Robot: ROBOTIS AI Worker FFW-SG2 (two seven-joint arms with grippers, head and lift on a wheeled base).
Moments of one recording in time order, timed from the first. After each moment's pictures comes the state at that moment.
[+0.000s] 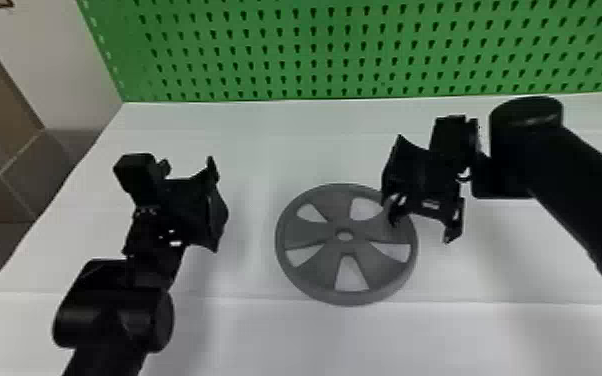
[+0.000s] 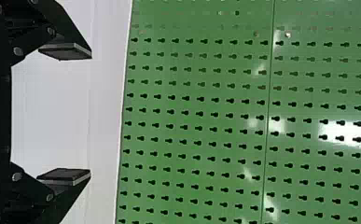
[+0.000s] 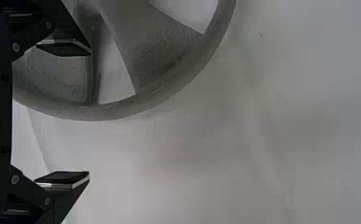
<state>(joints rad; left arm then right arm) -0.05 0.16 -0.03 -1.50 0.23 0.00 0.05 -0.96 -0.10 0.42 -0.54 -1.68 1.11 -1.25</state>
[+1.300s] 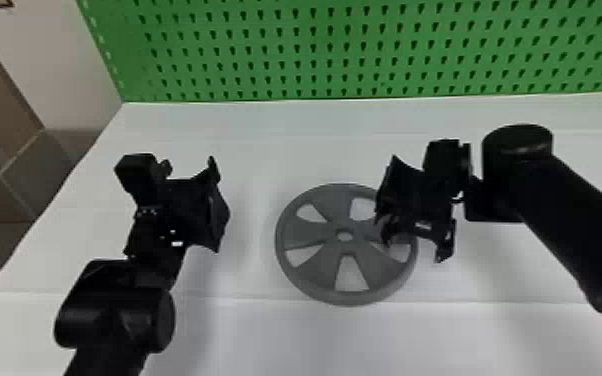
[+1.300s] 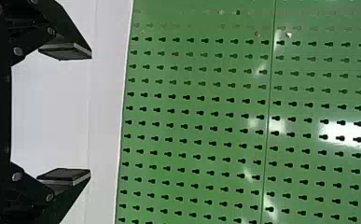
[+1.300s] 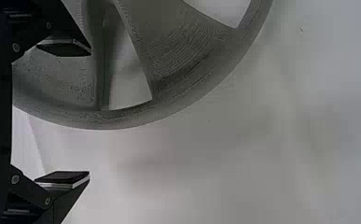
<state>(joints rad) -0.05 0.16 -0.04 -1.50 0.23 0.00 0.06 -0.87 -0.09 0.37 -0.60 -1.65 1.11 -1.23</state>
